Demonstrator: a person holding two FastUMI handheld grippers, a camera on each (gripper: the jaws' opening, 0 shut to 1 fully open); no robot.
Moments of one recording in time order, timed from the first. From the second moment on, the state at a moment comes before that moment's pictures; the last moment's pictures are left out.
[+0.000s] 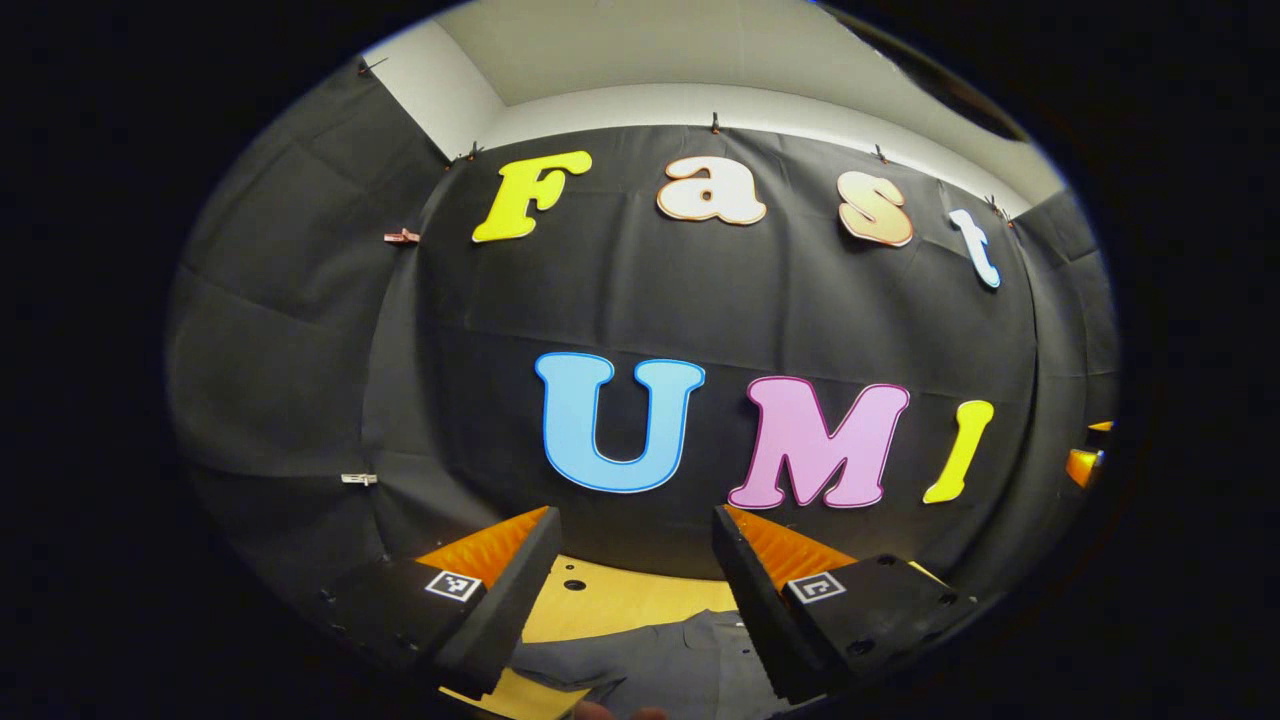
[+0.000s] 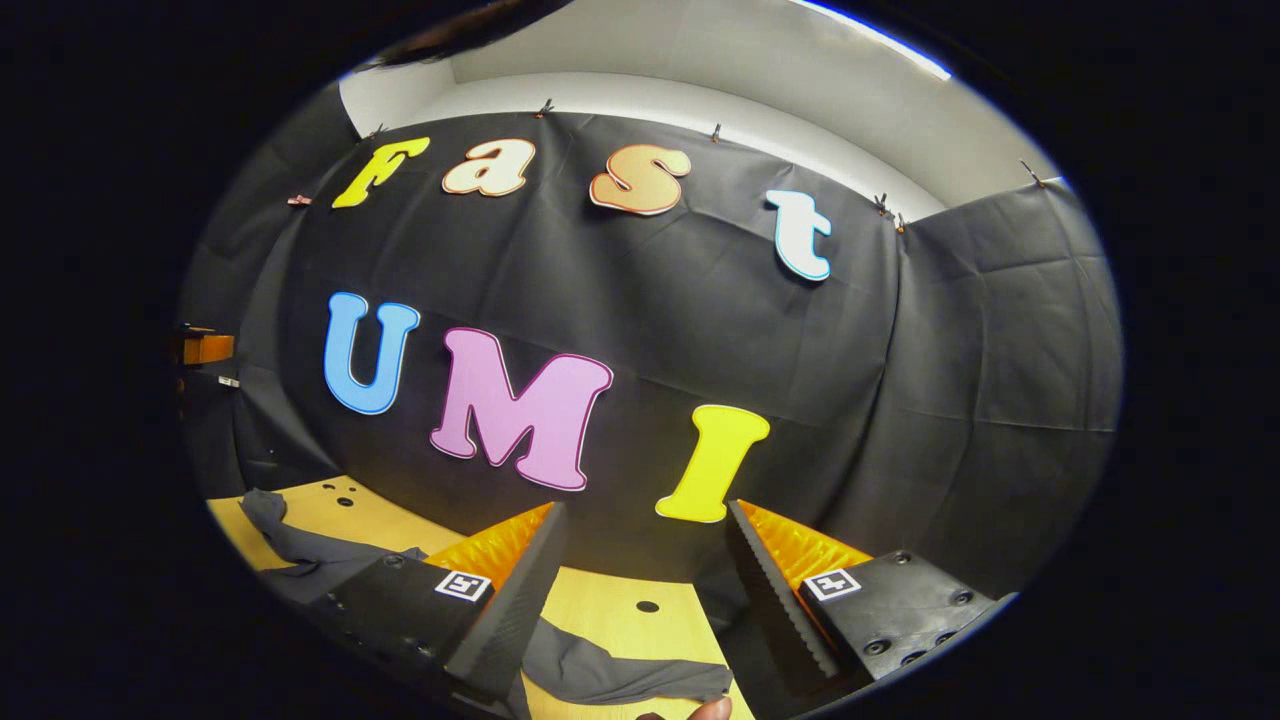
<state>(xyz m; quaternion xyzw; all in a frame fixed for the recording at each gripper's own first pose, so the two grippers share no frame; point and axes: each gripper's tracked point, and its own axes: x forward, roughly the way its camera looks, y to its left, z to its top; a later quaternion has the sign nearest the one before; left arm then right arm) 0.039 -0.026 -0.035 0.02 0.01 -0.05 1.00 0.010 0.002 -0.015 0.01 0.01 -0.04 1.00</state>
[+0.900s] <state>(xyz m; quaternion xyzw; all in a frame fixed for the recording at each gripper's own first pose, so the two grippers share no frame) 0.046 -0.051 -0.095 0.04 0.06 -0.07 0.99 0.050 -0.072 -0.241 0.04 0.16 -0.09 0.98</state>
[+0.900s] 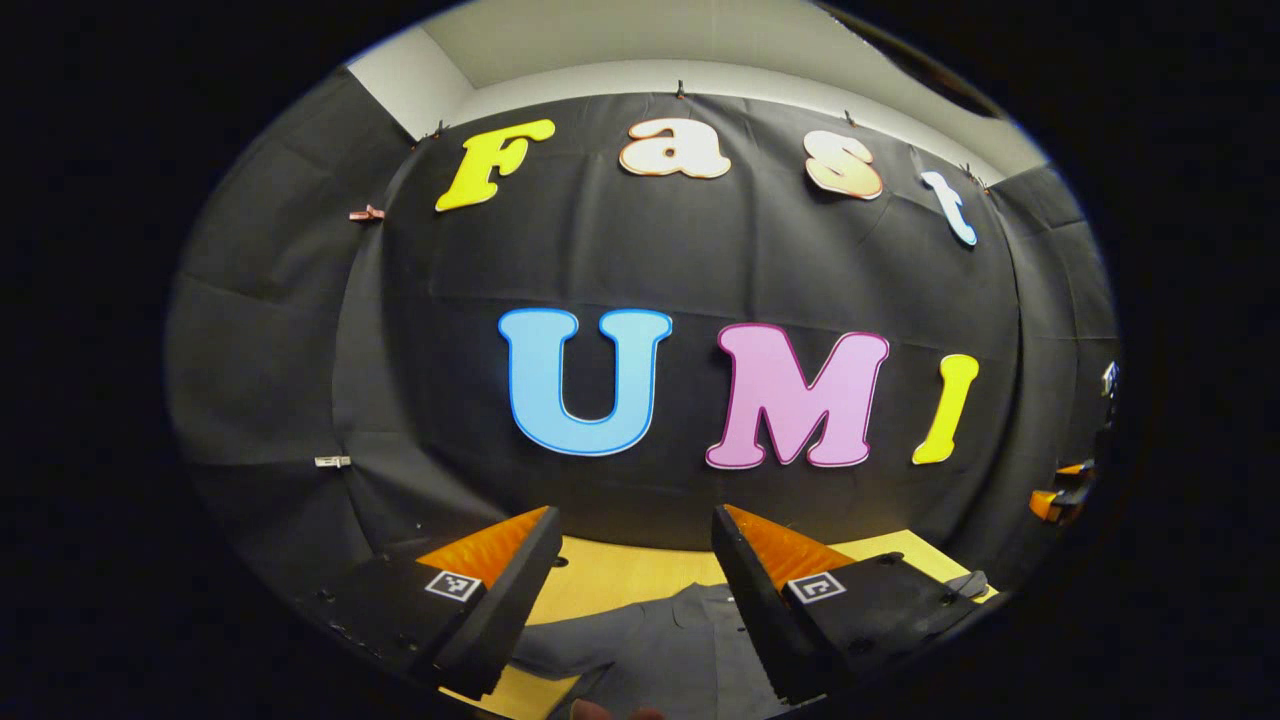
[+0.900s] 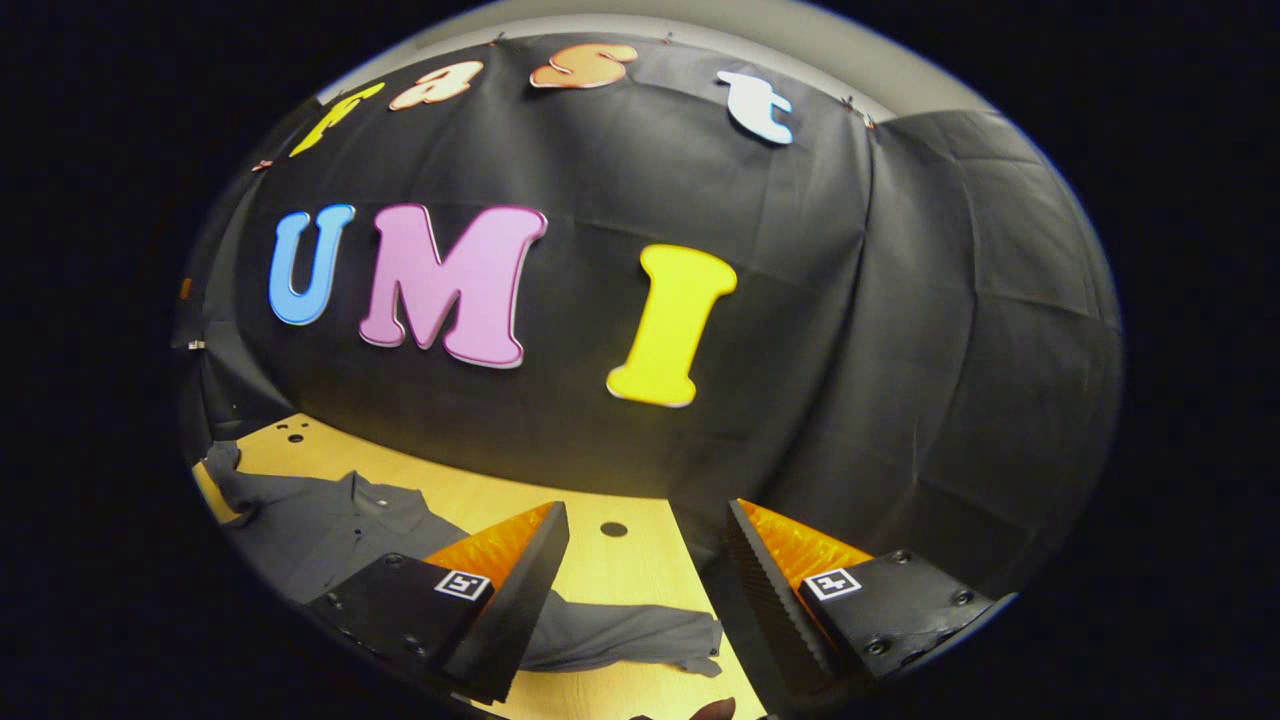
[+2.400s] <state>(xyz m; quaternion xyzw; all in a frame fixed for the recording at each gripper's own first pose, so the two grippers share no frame) -0.011 -0.019 -0.153 0.07 0.13 0.07 0.99 0.038 -0.109 -0.553 0.24 0.41 -0.15 0.87</state>
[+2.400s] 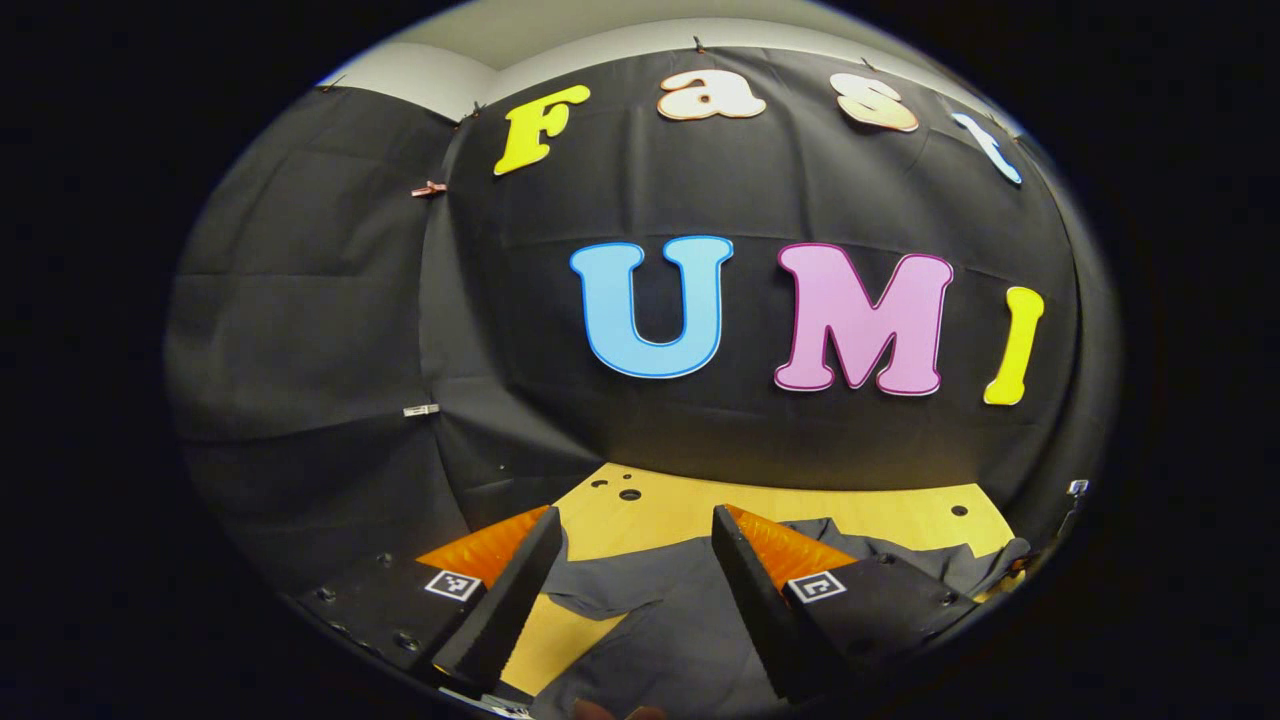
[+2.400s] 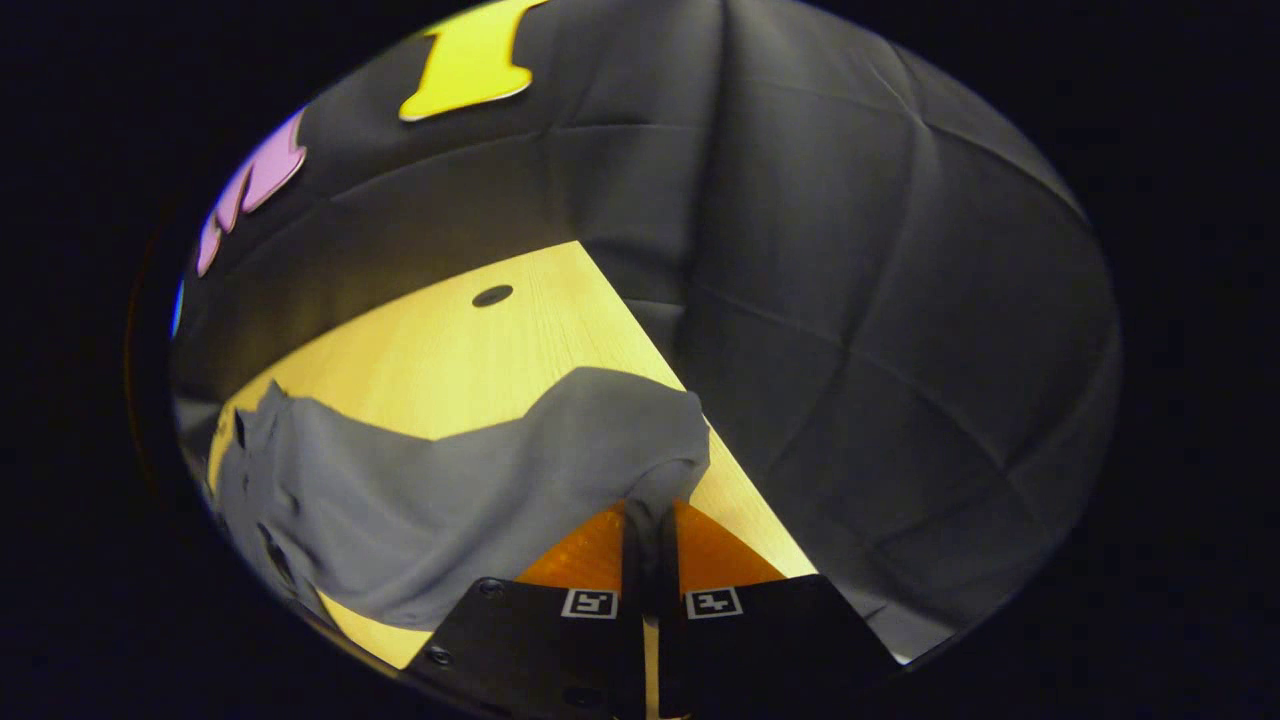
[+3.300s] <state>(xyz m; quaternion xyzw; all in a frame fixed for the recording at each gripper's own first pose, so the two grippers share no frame) 0.053 0.182 -0.199 0.06 0.16 0.02 0.99 0.060 0.026 -0.189 0.13 0.17 -0.07 0.97</state>
